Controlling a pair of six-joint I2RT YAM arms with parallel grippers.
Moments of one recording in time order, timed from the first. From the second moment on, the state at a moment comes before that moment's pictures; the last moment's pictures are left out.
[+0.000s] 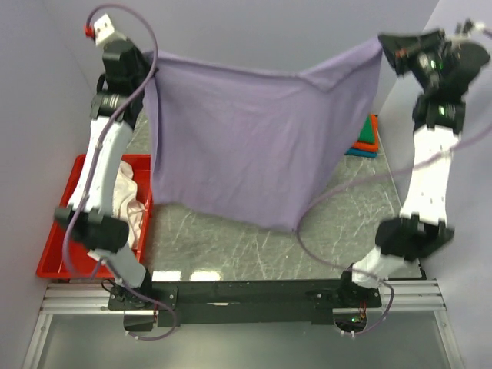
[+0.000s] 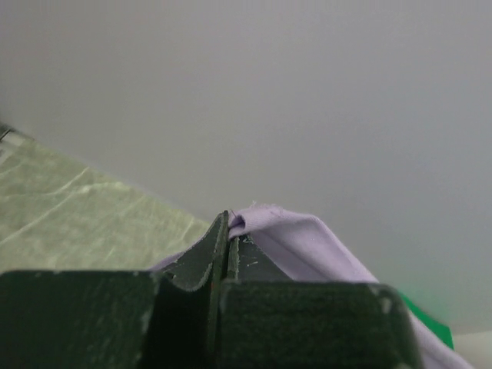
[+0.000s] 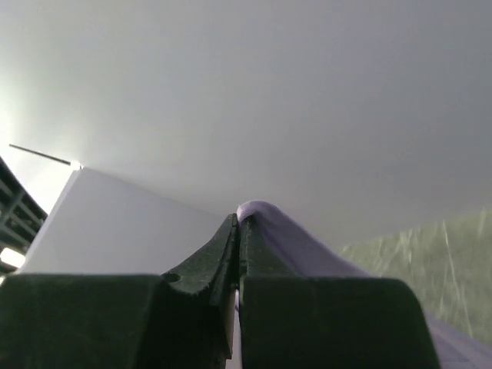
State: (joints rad) left arm -0.18 1.59 1.94 -0.43 -0.38 -0.55; right arm -0.33 1.50 1.87 -0.17 -0.60 1.22
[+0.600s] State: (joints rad) left arm -0.01 1.47 1.74 -0.13 -0.08 -0.60; right arm -0.32 1.42 1.62 0.17 -0.54 1.25
